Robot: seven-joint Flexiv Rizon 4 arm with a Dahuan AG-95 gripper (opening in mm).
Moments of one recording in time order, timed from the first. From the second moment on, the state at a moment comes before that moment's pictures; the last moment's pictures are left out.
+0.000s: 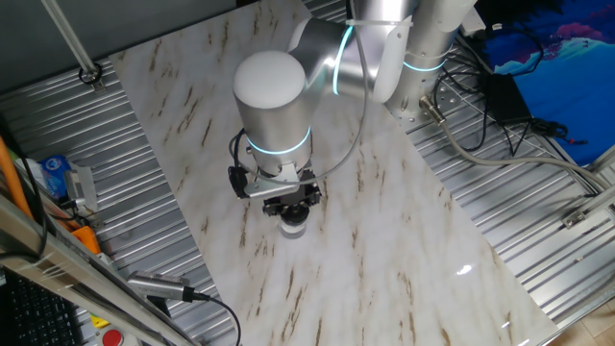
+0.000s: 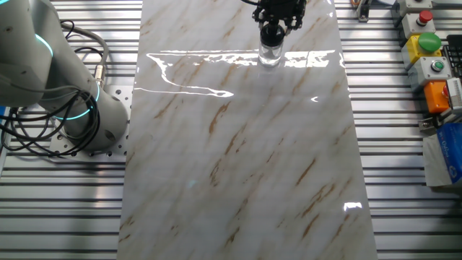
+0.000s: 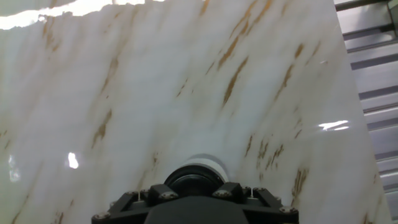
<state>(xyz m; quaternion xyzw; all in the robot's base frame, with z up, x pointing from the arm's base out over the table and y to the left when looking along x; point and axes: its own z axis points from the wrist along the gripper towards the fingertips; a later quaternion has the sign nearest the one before) 0.472 0.219 0.110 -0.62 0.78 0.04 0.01</state>
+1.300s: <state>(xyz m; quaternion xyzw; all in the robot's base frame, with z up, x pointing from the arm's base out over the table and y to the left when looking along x) 0.473 0.219 0.111 -0.61 0.79 0.04 0.02</state>
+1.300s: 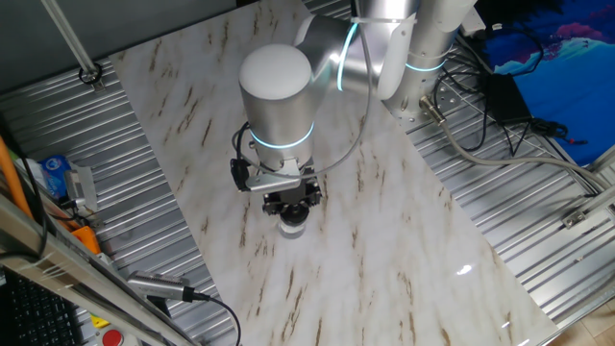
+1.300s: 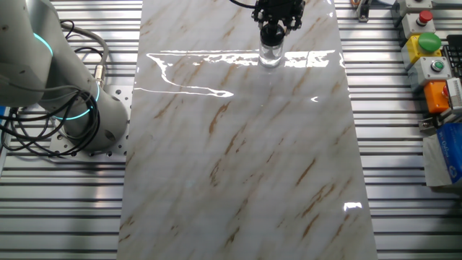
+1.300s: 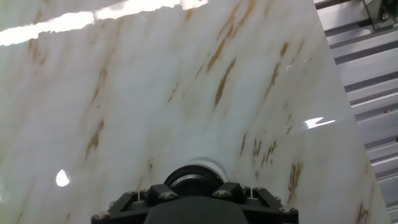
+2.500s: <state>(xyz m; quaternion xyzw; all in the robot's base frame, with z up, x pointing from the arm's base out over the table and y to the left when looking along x) 0.475 0.217 0.112 -0.57 0.82 0.03 0.04</state>
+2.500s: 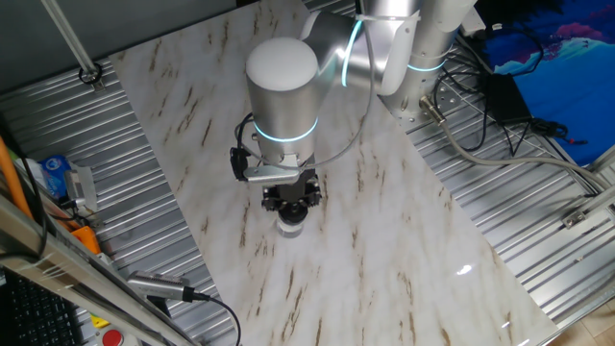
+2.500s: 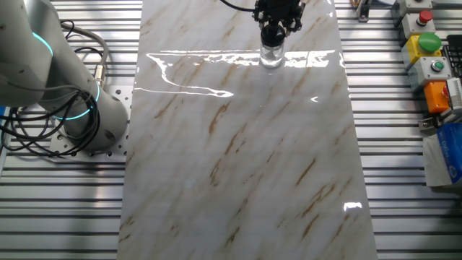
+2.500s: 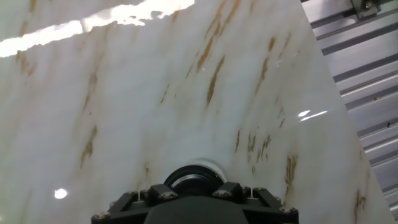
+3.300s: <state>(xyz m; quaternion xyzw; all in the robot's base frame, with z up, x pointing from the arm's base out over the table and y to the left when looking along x) 0.475 0.215 0.112 -0.57 0.82 0.03 0.04</state>
